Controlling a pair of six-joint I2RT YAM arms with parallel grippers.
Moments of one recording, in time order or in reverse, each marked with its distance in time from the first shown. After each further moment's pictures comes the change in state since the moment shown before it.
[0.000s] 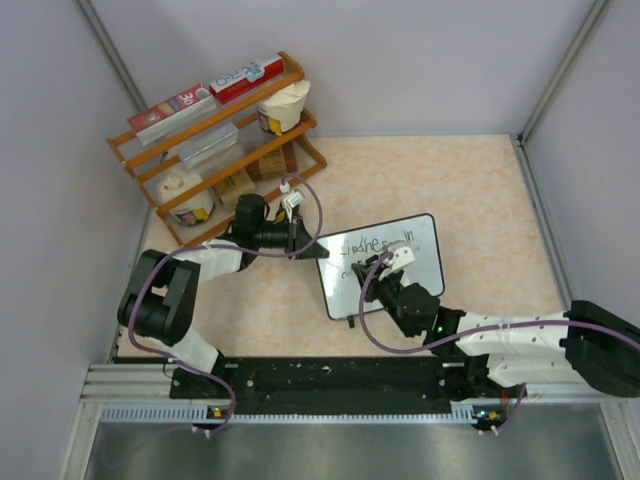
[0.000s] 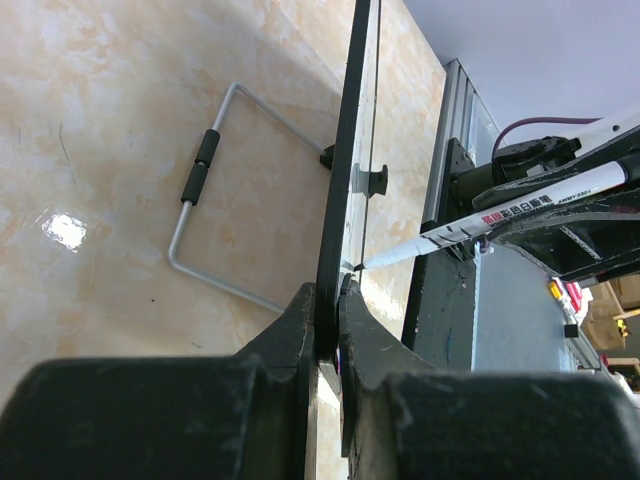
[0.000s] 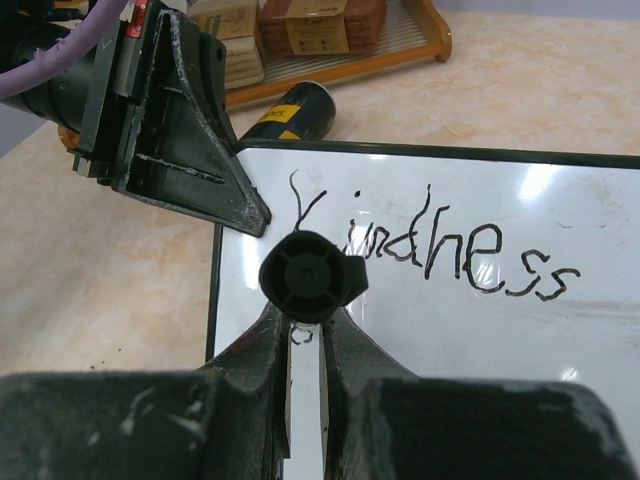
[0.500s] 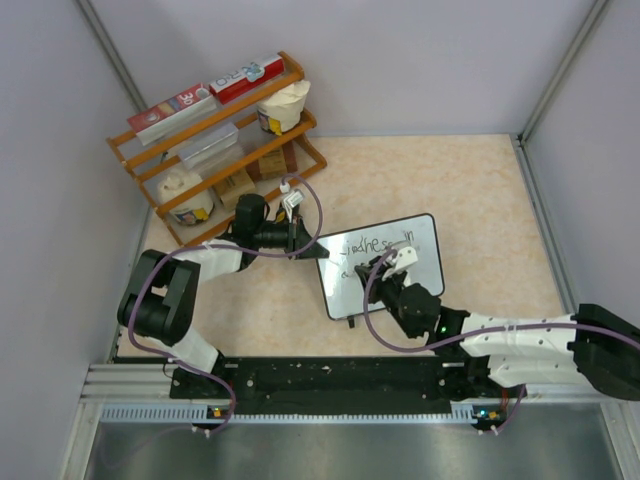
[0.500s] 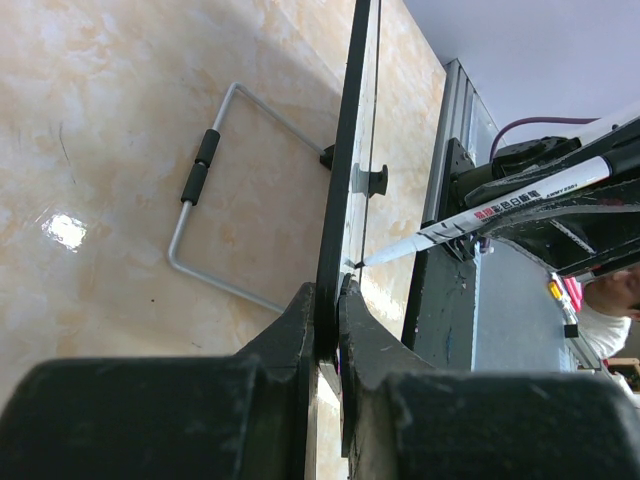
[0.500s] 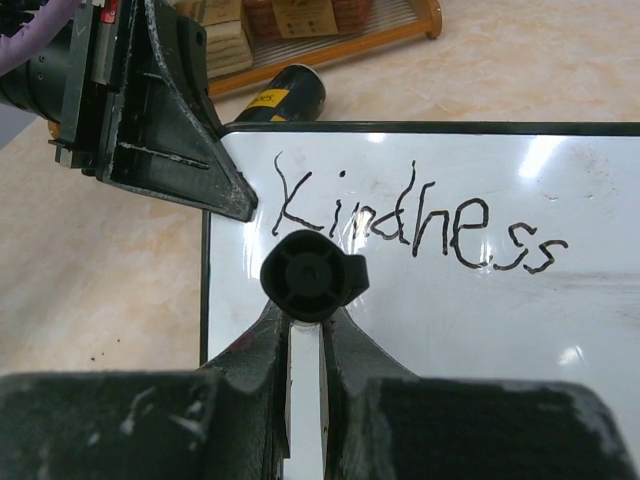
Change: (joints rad) left arm 0.000 0.000 0.000 0.000 0.000 0.000; right arm 0.000 -0.040 -0.003 -0.085 0.016 0.061
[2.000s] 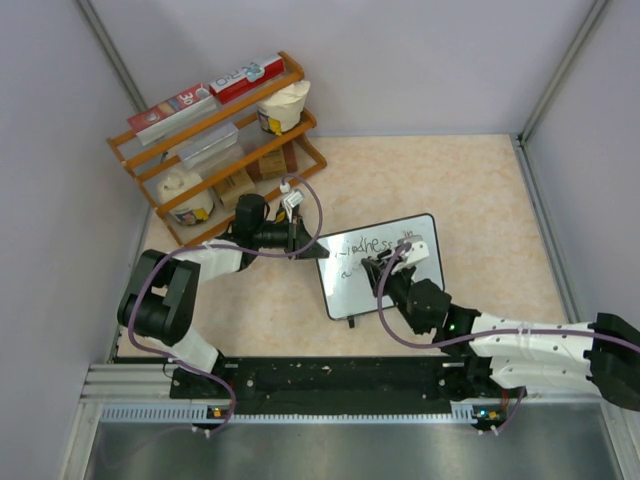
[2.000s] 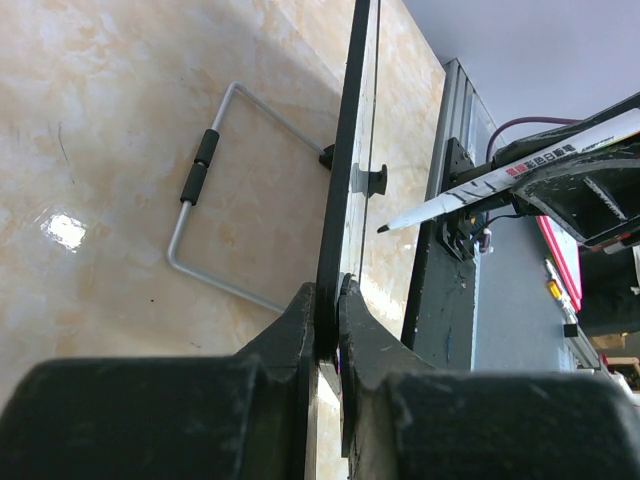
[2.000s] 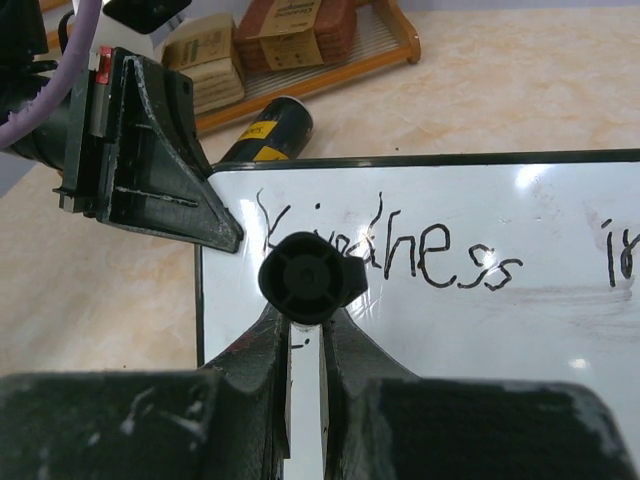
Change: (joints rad) left arm 0.000 0.000 0.000 0.000 0.001 0.000; right arm -0.048 -0.084 0.009 -0.062 -0.008 0.023
